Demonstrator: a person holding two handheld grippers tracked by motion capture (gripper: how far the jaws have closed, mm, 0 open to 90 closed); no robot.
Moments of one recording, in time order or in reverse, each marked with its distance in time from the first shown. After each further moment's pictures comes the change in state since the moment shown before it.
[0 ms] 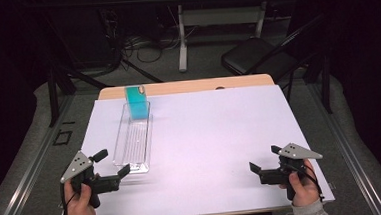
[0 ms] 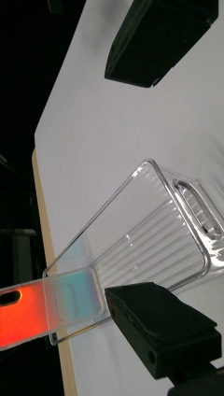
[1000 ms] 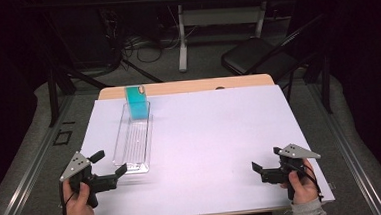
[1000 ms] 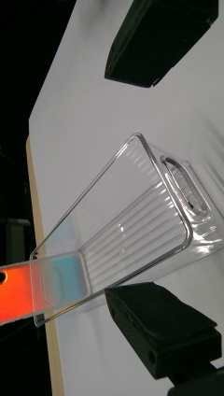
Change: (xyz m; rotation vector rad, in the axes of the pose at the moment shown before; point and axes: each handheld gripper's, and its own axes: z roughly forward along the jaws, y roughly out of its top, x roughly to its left) left arm 0.013 -0.010 0.001 0.016 0.034 -0.025; right arm -0.016 -0.017 0.011 0.031 -0.036 0.027
